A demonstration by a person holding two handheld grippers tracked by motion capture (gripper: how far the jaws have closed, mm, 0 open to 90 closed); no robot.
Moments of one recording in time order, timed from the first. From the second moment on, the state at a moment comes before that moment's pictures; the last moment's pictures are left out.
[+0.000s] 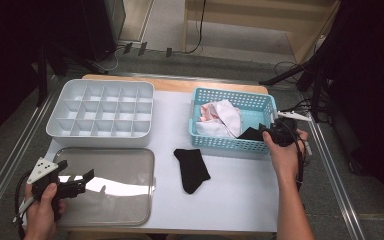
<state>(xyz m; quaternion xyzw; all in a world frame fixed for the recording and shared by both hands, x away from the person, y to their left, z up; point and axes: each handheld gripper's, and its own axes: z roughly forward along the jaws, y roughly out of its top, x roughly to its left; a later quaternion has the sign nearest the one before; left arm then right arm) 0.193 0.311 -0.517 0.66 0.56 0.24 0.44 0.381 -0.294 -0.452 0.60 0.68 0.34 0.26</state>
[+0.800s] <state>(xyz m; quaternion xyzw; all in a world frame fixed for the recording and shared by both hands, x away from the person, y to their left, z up) 0.193 0.313 -0.517 0.66 0.55 0.24 0.45 0.407 -0.283 -0.453 0.58 0.75 0.22 0.21</state>
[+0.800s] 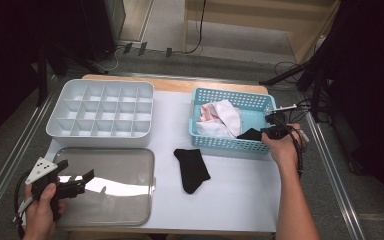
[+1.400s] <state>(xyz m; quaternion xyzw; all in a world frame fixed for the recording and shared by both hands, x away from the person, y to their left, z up) 0.194 0.313 -0.518 0.66 0.56 0.24 0.45 0.437 -0.255 -0.399 0.54 0.65 0.44 0.31</state>
